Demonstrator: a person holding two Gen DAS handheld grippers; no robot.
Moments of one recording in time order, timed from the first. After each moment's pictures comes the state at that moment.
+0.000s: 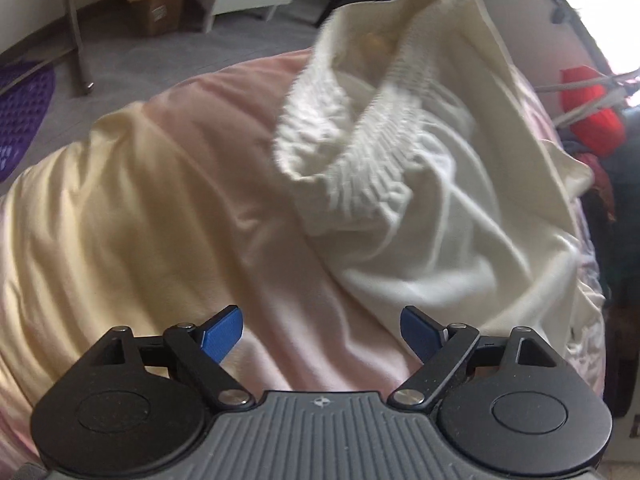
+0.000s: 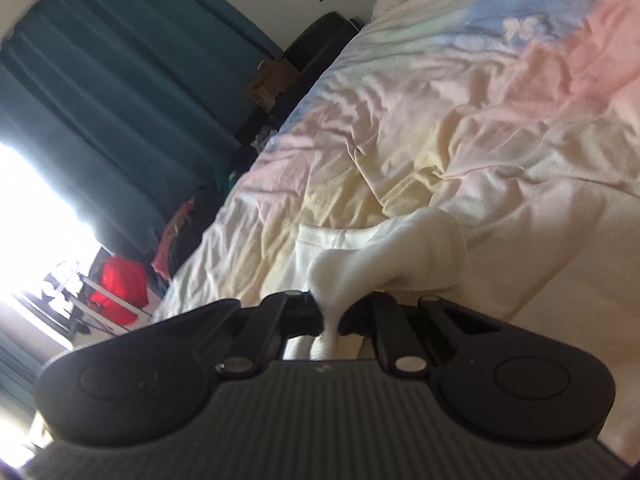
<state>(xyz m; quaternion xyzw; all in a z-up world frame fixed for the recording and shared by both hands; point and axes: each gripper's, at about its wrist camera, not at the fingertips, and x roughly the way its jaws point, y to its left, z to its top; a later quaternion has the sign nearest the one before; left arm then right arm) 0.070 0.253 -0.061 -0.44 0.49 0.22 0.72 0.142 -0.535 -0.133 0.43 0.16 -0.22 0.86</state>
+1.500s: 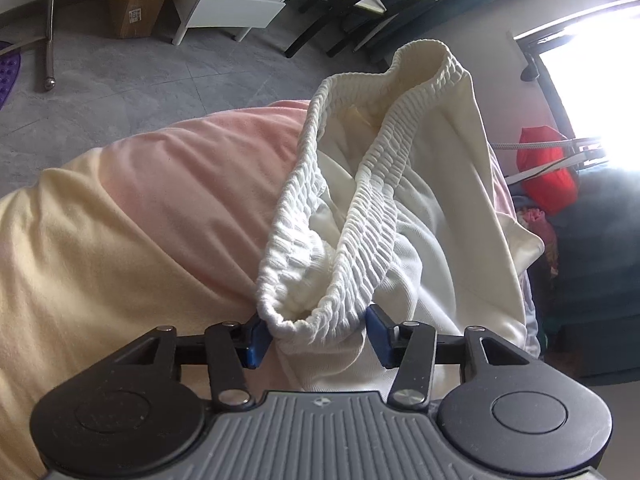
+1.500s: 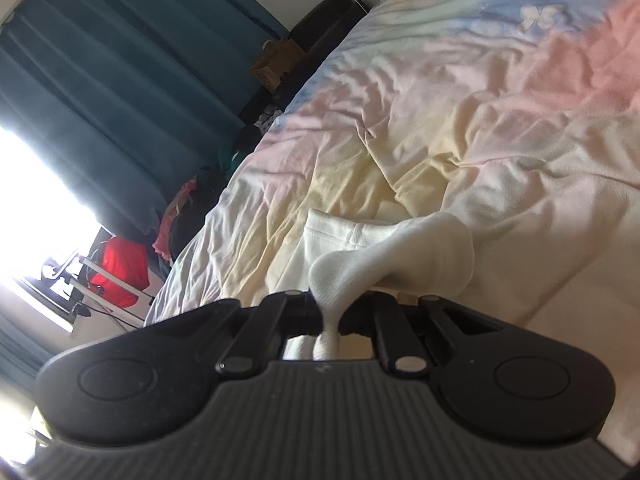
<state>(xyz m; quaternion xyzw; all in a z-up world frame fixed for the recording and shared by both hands) 0.068 0.304 -0.045 -0.50 0.39 0.17 0.76 0.149 -0.538 -0.127 0.45 0.17 -0.20 0.85</state>
